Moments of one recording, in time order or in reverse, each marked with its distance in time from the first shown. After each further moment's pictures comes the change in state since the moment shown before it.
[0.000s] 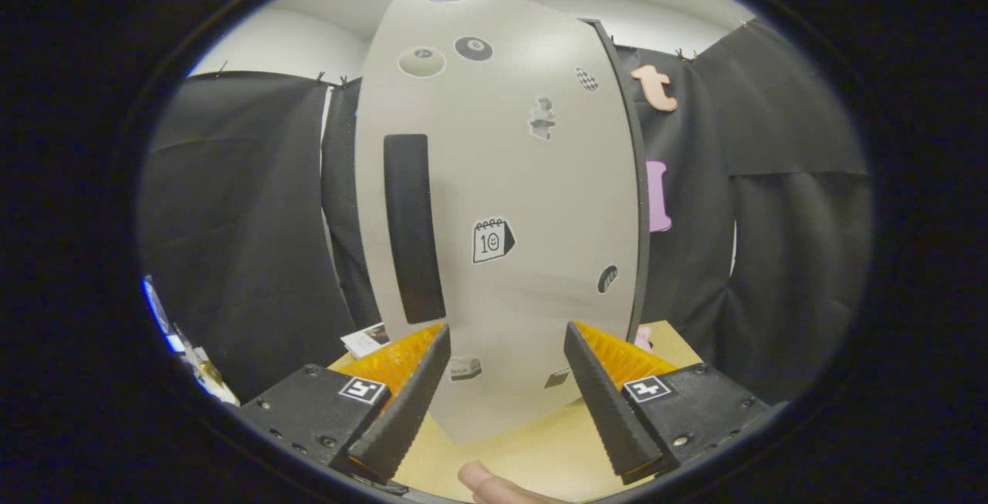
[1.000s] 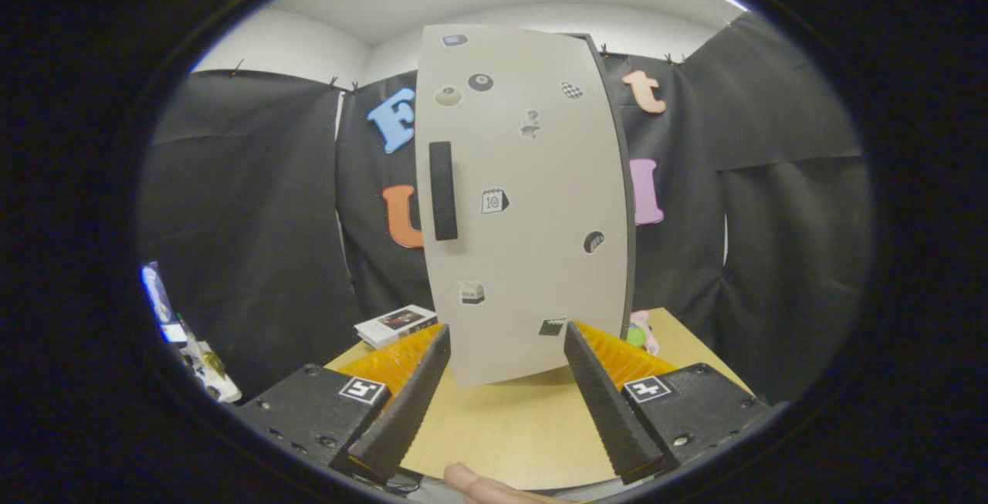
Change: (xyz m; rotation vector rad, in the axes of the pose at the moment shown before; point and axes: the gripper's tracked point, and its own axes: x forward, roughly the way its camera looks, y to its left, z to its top) arm -0.083 0.000 -0.054 0.032 -0.041 -0.002
